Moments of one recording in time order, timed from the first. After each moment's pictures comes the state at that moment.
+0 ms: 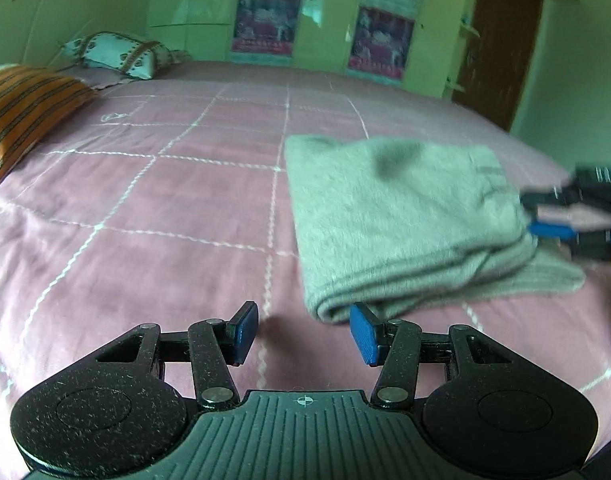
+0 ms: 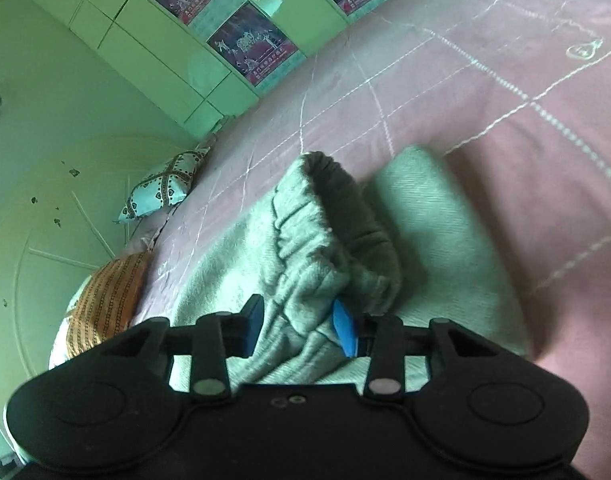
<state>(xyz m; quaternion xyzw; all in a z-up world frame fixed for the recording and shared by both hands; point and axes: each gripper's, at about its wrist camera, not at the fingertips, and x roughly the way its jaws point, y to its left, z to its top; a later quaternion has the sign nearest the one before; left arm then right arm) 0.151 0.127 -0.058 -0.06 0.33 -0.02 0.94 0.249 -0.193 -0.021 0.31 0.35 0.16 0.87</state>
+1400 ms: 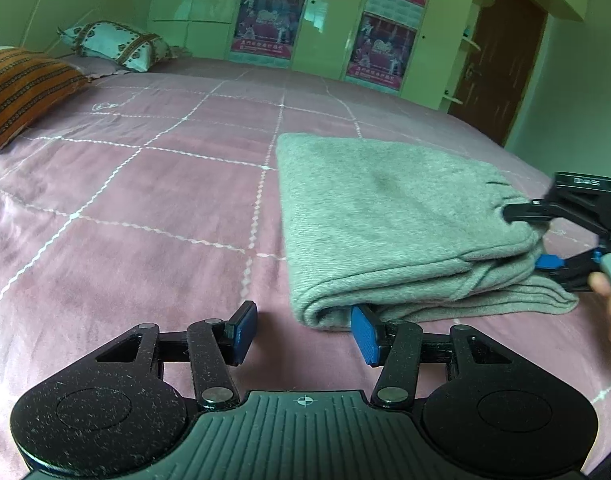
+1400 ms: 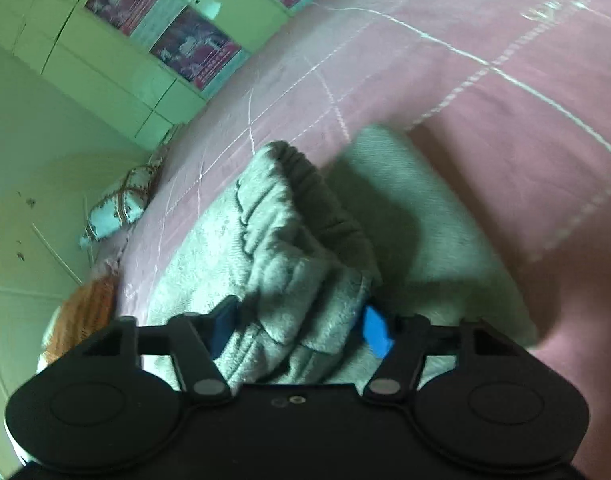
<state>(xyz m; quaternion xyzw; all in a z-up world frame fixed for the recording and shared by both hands) 0.170 0.123 -0.070 -0.10 0.31 -0.04 0.94 0.256 -0.183 -0.032 0.33 0.38 0.09 0.86</state>
